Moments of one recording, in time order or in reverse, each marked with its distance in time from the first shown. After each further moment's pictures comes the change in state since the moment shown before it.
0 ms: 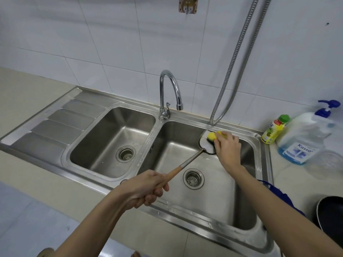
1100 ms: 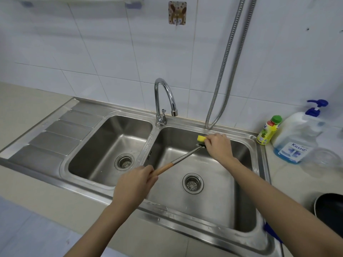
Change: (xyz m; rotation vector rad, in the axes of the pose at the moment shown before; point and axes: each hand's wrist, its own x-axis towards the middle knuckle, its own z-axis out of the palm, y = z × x) left_hand 0.014 -0.017 -0.014 1.119 0.740 0.526; right_hand 0.023 -0.024 -0.015 -0.058 -0.182 -0.030
